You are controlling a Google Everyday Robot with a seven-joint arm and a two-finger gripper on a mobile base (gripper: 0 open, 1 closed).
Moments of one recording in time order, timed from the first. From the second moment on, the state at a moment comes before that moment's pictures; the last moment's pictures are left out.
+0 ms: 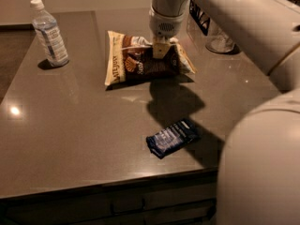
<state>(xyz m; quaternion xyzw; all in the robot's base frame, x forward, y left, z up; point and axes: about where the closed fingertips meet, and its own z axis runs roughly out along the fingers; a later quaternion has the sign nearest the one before) 0.666 -0.048 0.910 -0.68 0.72 -0.04 0.14</state>
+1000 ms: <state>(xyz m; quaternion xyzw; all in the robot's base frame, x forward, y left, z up) 0.566 -0.068 0.925 -0.70 0.70 -0.02 0.12</state>
